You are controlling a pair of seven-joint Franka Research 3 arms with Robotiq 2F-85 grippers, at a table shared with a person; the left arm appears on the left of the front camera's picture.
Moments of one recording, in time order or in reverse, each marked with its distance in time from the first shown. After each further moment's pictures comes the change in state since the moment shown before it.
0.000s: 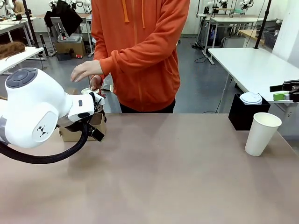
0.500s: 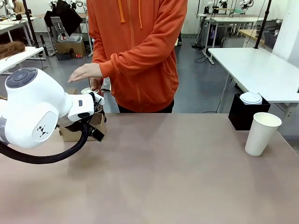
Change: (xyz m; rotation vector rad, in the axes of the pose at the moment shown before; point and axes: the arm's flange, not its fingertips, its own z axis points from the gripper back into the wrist) left arm 0.000 0.000 0.000 0.000 0.000 0.000; right arm -0.081 0.006 0.075 -0.065 -0.371 0.052
